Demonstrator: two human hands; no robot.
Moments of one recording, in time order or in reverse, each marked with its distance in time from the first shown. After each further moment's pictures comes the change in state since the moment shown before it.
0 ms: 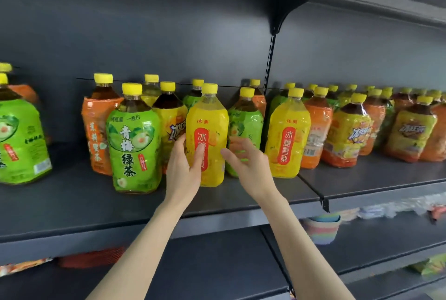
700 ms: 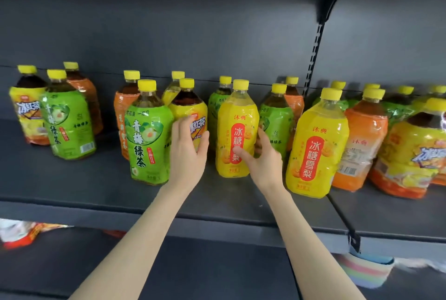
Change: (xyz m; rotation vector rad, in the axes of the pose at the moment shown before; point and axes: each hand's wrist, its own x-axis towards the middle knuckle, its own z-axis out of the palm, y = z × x) left_hand 0.022 0.023 0.011 0.420 0.340 0.225; right_hand 0.059 0.059 0.010 0.033 -0.066 0.041
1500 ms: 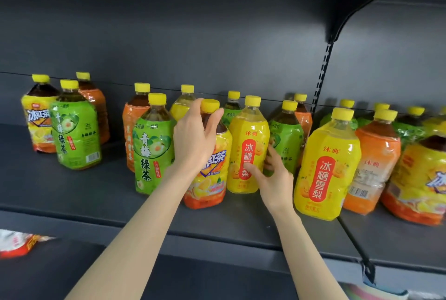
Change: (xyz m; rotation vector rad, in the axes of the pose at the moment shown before) left_hand 0.057 0.029 -0.014 0.054 0.047 0.035; right_hand 0.004 0.011 0.003 0.097 0.075 -0.021
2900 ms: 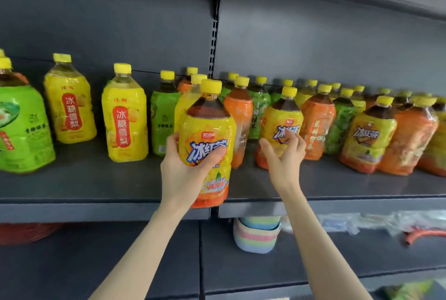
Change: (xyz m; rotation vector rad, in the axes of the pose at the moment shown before) left_hand -0.169 0.175 0.104 -0.704 -0.208 -0.450; right_hand -0.013 0.082 -0.259 -0.181 0.306 0.068
